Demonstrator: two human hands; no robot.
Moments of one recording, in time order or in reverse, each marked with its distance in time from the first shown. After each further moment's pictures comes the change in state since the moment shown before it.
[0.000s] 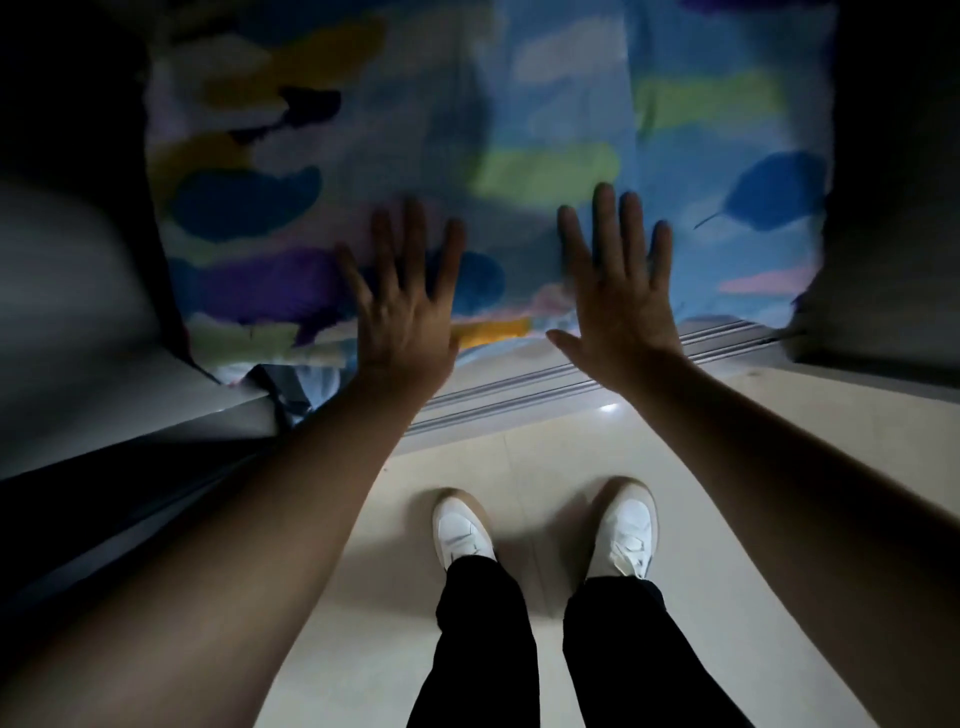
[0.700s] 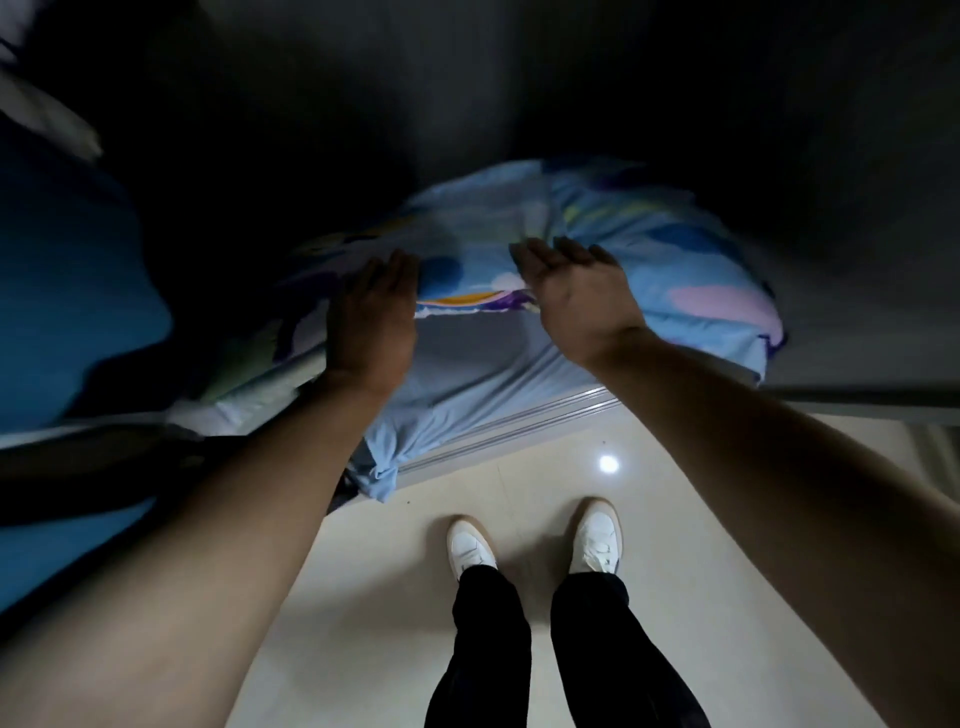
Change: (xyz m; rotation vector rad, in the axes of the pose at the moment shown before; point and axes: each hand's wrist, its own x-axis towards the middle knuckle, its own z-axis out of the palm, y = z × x) left_hand -0.025 -0.038 -0.272 -0.127 0.172 0.088; right_hand -0.023 0.001 -0.268 0.098 0.031 -0.052
